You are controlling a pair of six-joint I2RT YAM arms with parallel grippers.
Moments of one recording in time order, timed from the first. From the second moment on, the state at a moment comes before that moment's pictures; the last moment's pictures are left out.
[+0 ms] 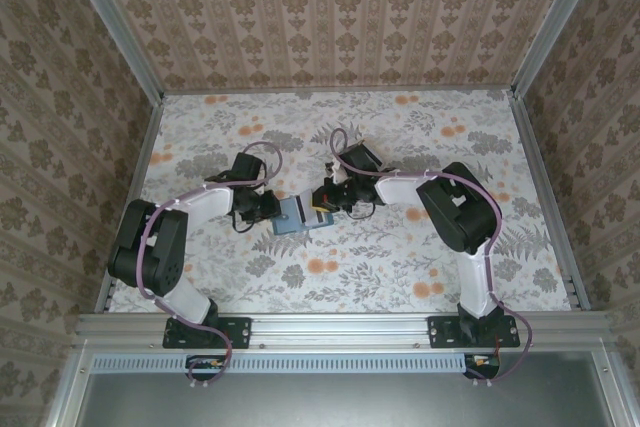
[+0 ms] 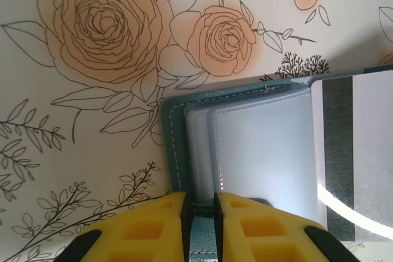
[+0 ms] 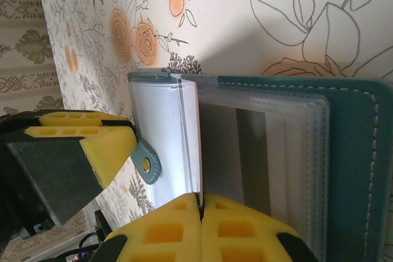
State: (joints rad) left arm -0.38 1.60 0.83 -0.41 0.25 -0.50; right arm 0.58 2.04 1.18 0.00 -0.64 0.84
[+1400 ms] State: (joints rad) left arm -0.43 1.59 0.81 -0.36 0.22 -0.54; right arm 0.66 2.03 1.16 0.00 -0.58 0.82
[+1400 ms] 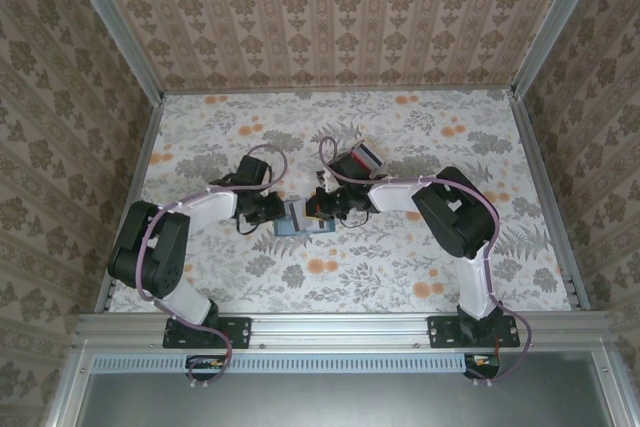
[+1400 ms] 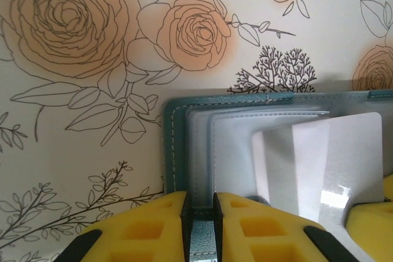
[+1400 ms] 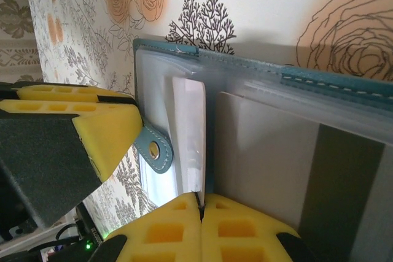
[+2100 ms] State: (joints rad) left arm -0.45 1.56 0.76 -0.31 0.21 -0.58; right arm 0.70 2.04 1.22 -0.05 -0.48 0.80
